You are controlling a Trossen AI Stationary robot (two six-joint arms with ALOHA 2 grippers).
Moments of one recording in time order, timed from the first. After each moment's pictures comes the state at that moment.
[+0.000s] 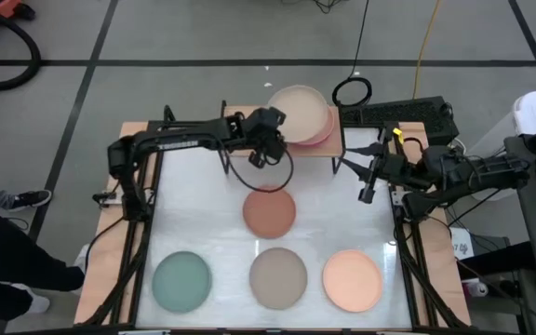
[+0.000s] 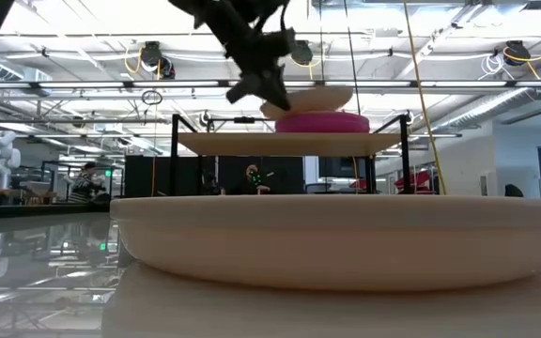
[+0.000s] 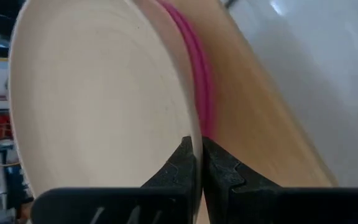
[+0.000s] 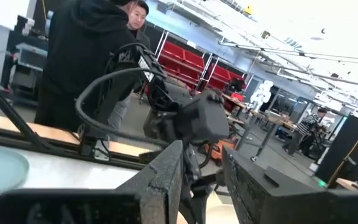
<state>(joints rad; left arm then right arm) 0.31 1.83 1.61 -0.50 -0.20 1.11 0.19 0.74 0.86 0.00 0.47 -0.44</state>
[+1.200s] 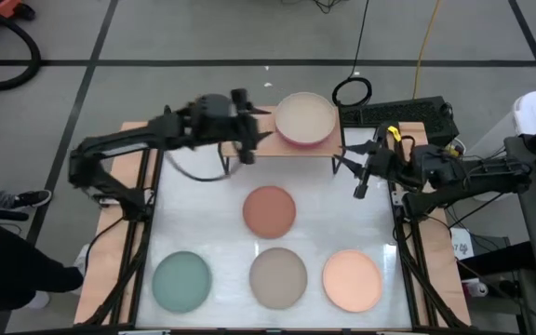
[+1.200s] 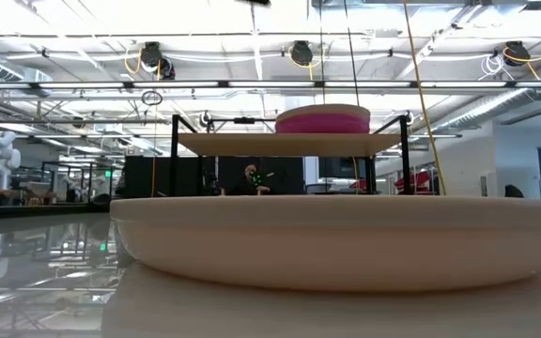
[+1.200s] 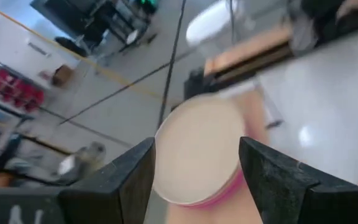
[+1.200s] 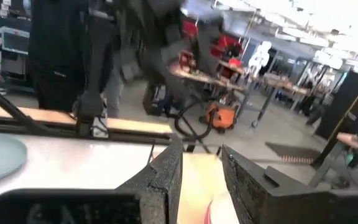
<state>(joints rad) 0.22 1.48 1.61 -0.48 -0.18 0.63 0.11 0.77 0.86 -0.10 0.47 -0.28</state>
